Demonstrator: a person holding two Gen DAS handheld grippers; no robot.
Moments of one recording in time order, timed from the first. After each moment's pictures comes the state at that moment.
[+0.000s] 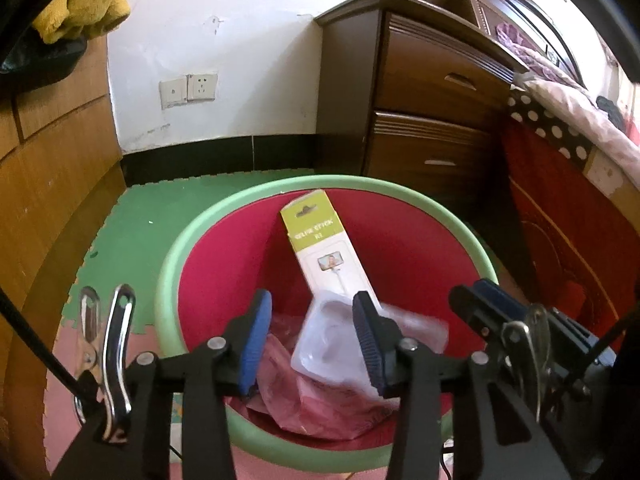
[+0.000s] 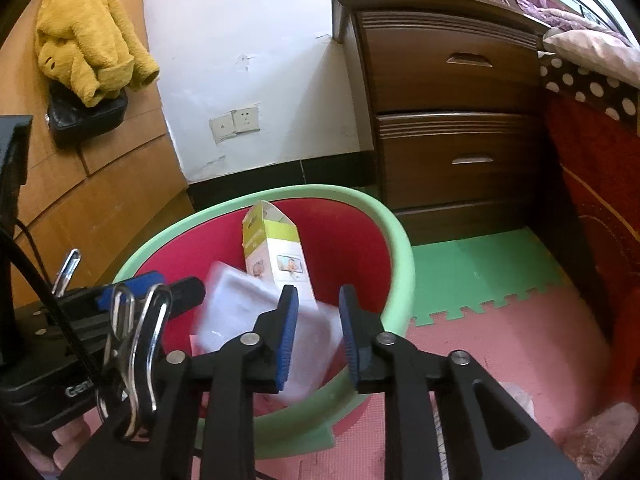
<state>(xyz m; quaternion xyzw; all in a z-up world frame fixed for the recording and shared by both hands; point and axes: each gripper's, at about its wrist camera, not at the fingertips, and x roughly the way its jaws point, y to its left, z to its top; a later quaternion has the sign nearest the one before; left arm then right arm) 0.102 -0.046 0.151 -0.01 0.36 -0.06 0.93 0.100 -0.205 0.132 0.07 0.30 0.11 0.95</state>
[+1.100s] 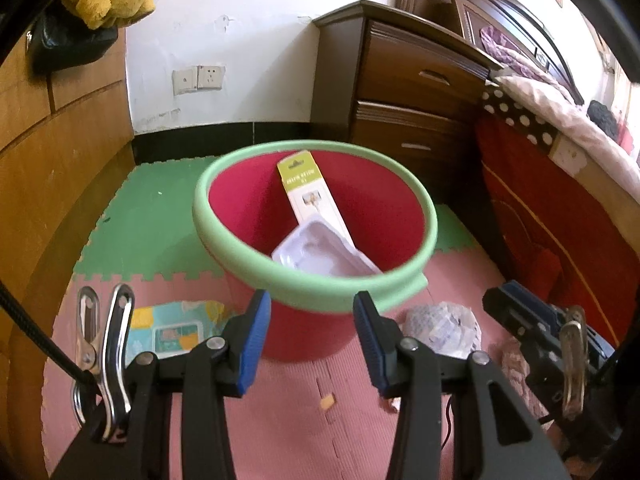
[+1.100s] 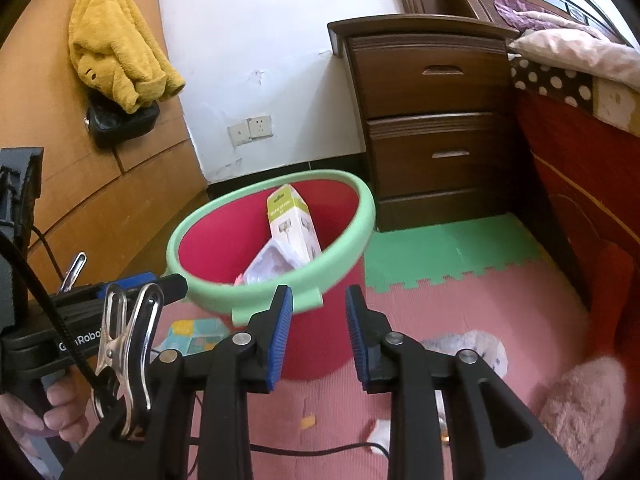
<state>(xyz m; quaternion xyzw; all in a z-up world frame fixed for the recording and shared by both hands) -0.010 -0.046 0.162 -0.03 0.37 -0.06 0.92 -0.016 -0.244 0.144 0.09 0.29 0.13 0.95</state>
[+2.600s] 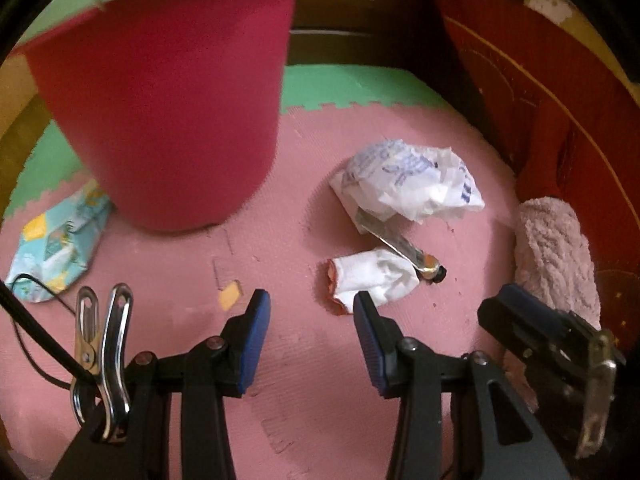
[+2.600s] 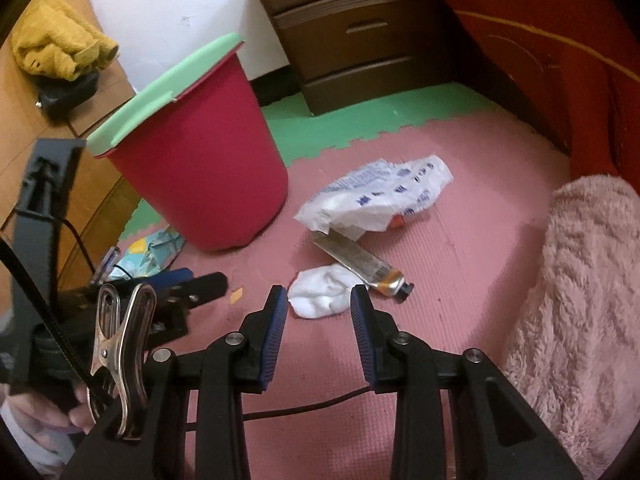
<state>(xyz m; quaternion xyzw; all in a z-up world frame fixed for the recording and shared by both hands) -0.027 -0.162 -0.009 0.02 0.52 -0.13 0.85 -0.078 -0.328 -0.004 0.16 0.41 0.09 0.89</state>
